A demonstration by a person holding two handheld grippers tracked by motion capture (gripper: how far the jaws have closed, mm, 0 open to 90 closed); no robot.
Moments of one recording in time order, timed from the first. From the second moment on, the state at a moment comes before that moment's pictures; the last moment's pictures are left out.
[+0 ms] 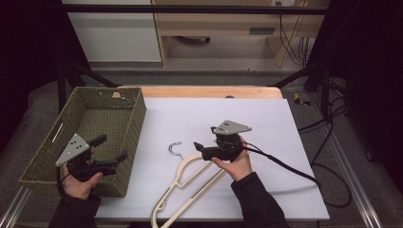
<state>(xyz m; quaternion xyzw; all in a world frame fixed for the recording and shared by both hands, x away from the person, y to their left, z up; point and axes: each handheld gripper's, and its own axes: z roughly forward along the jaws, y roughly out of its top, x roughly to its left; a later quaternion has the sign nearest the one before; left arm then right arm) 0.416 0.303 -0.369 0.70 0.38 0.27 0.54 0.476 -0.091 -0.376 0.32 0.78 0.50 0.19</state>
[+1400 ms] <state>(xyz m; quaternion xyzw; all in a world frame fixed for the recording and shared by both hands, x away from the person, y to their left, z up) 0.416 0.302 -0.369 0.71 0.38 0.27 0.54 0.521 -0.005 -0.468 0.35 0.85 0.37 0.09</state>
